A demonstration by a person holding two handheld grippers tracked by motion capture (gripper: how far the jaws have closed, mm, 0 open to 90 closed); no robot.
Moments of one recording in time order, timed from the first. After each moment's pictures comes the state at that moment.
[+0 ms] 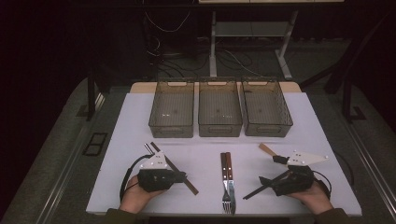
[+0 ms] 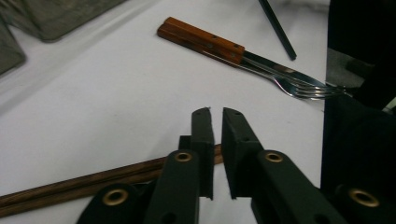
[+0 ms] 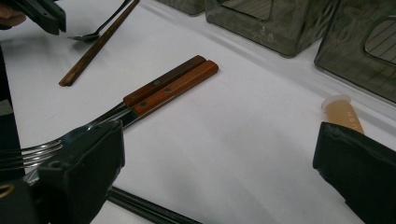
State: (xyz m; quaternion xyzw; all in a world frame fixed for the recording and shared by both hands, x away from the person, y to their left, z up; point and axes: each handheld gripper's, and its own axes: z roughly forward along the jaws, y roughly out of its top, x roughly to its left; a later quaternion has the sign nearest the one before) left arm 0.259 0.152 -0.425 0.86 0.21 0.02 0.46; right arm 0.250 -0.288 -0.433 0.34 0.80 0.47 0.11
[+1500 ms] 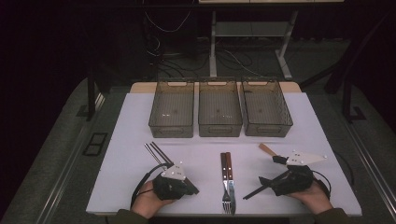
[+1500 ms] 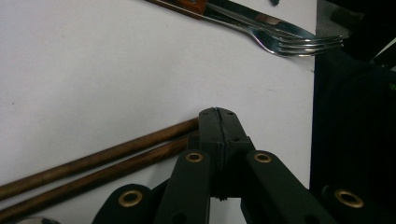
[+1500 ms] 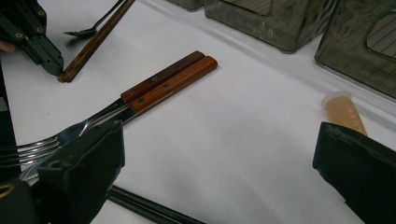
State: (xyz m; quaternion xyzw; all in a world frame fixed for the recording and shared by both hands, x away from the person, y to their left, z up) left arm 0.252 0.116 -0.447 0.90 0.17 -0.02 0.39; right arm 0.251 -0.287 -0.434 0.34 0.81 0.47 0.11
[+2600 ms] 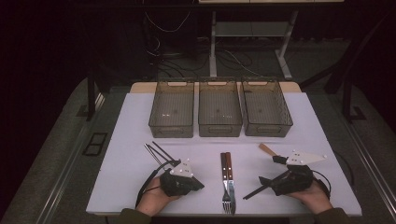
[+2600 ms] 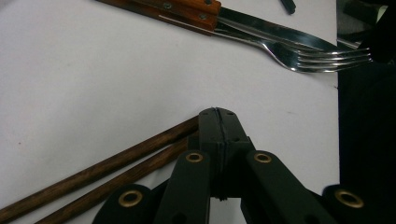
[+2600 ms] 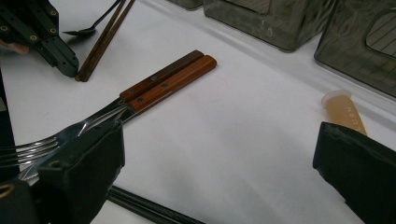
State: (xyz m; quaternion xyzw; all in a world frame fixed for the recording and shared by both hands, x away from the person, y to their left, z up) left arm 0.261 0.098 -0.447 0.91 0.16 0.00 0.38; right arm 0.252 -0.287 -0.434 0.34 0.81 0.47 0.11
